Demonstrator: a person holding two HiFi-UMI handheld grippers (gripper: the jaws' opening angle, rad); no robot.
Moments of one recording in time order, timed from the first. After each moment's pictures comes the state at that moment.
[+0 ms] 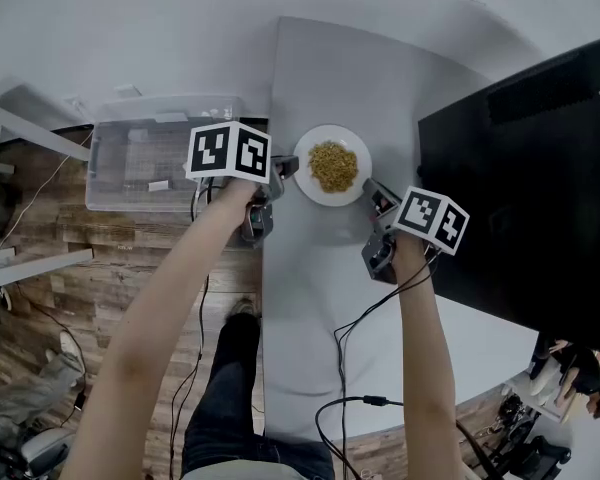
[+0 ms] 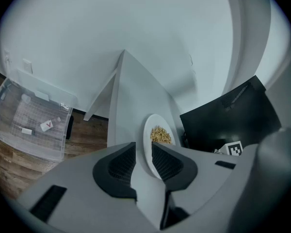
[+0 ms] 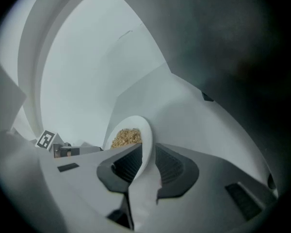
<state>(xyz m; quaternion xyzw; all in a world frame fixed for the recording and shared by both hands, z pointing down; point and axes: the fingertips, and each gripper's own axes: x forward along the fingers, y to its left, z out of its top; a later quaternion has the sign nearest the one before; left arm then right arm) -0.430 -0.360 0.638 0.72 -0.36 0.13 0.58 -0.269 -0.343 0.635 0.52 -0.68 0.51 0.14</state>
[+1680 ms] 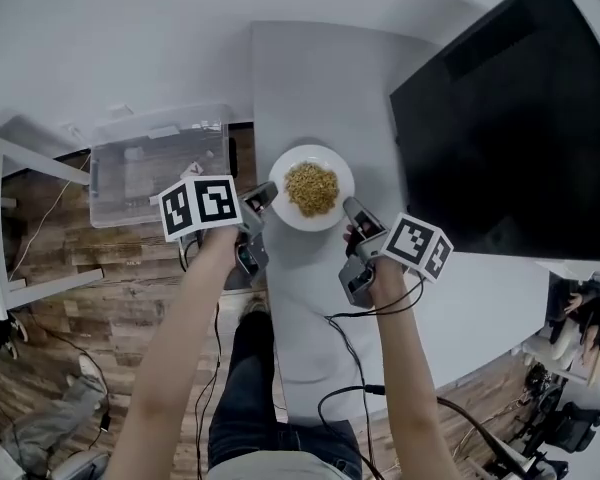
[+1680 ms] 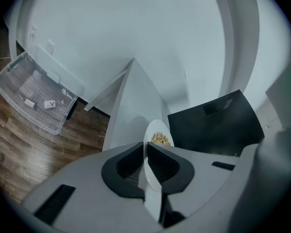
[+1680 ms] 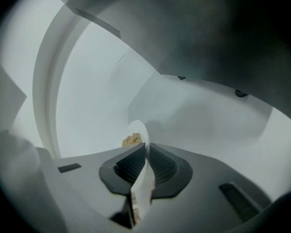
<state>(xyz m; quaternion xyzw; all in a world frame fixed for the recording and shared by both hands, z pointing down) -0.437 -0.270 0.602 0.69 -0.37 0.04 0.62 -0.289 -0.242 0.594 0.52 -0.64 0.57 -0.02</state>
